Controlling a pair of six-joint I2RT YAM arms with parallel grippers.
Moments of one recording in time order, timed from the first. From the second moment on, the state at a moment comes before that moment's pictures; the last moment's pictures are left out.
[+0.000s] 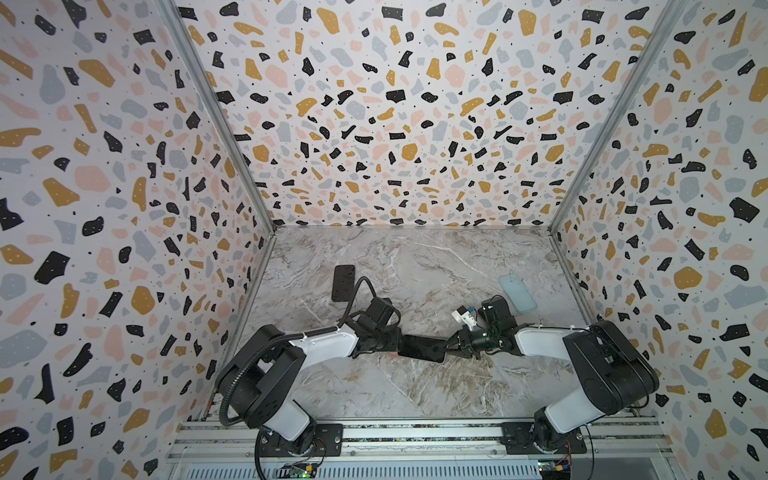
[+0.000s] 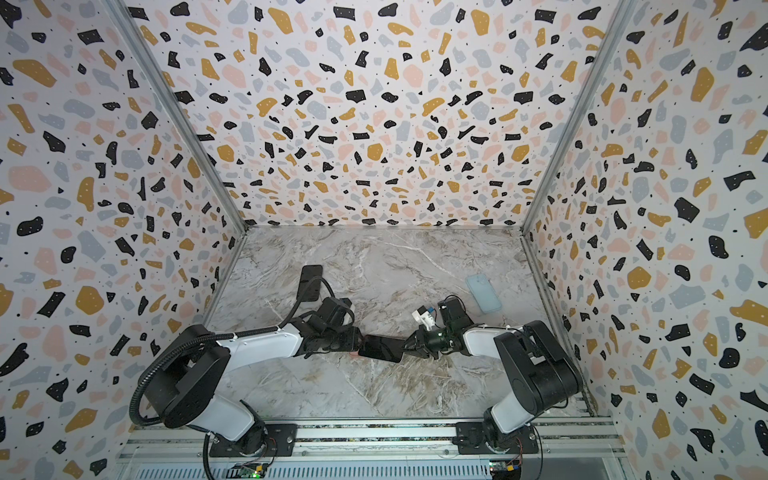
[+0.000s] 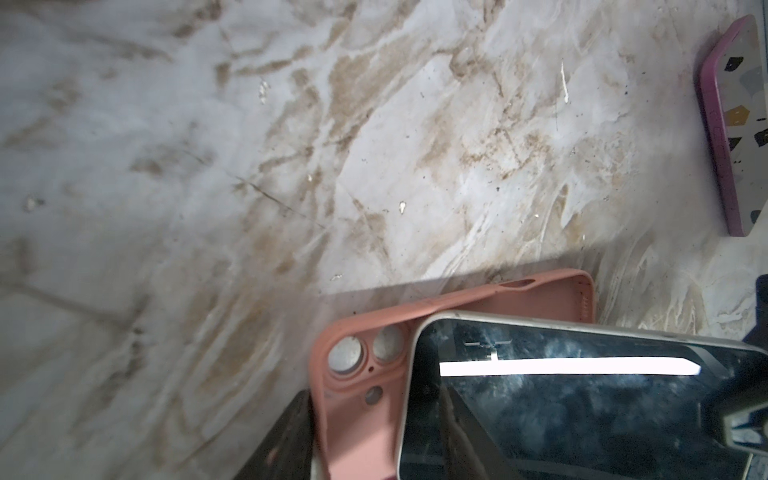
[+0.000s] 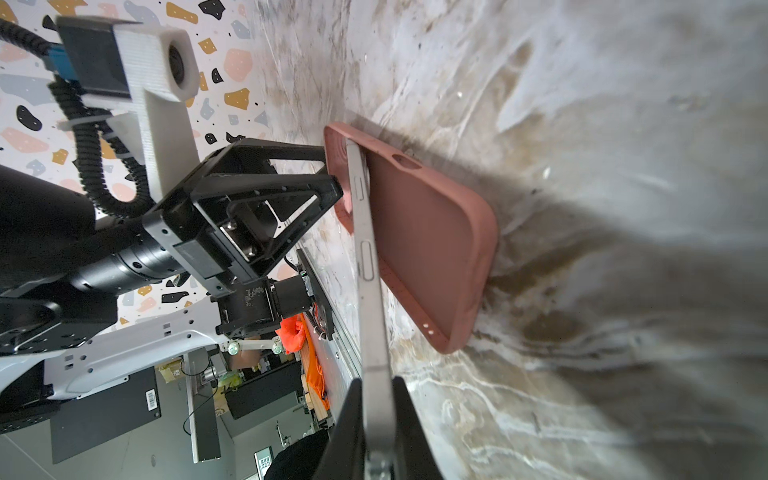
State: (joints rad) left arm -0.68 1.55 0.70 -0.18 0.18 -0.59; right arm 0.42 1.57 0.53 0.07 -0.99 0.72
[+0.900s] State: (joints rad) left arm -0.67 1.56 0.71 -0.16 0.21 -0.59; right arm 0.46 1.61 0.64 -0.08 -0.97 0.58
